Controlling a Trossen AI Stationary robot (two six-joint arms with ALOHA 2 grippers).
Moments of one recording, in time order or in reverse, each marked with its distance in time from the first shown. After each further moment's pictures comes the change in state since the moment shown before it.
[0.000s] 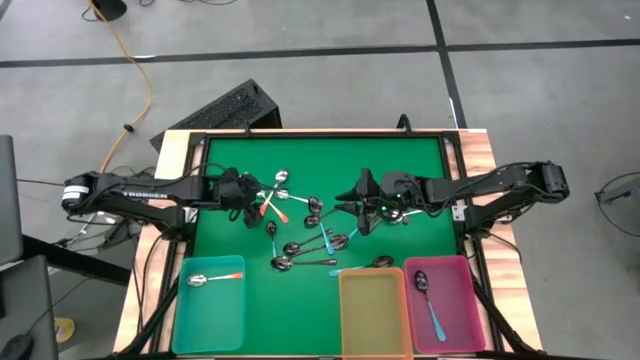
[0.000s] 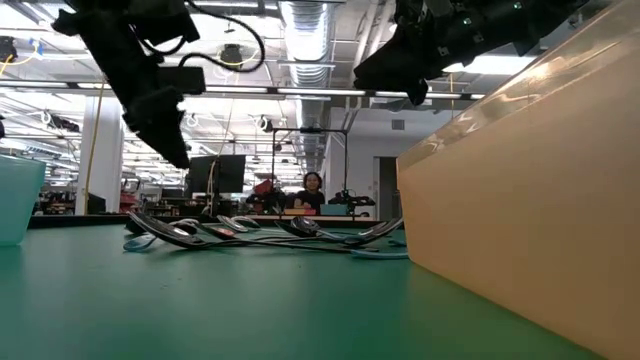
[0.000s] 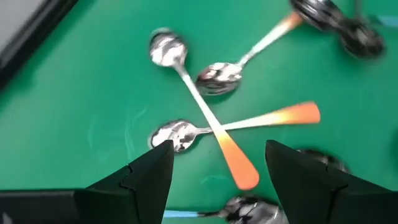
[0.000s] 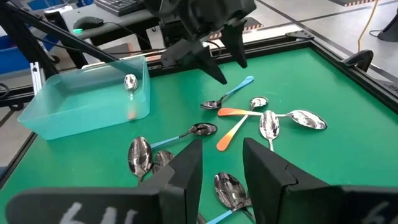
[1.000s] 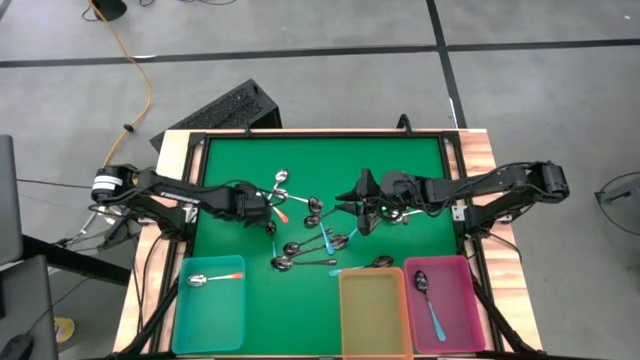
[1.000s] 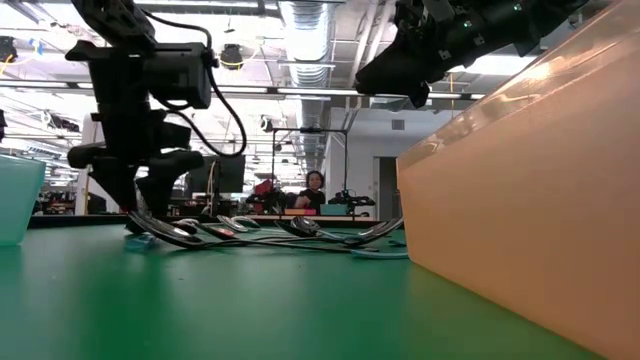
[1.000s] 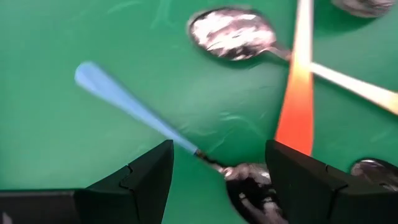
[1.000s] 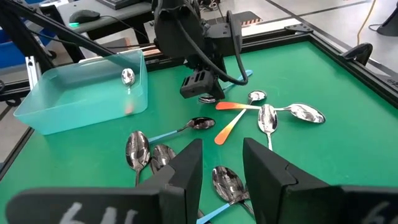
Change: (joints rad) left arm -0.071 0.309 0.000 -0.123 -0.053 -0.762; right arm 0.000 0.000 0.000 -0.022 0.000 0.000
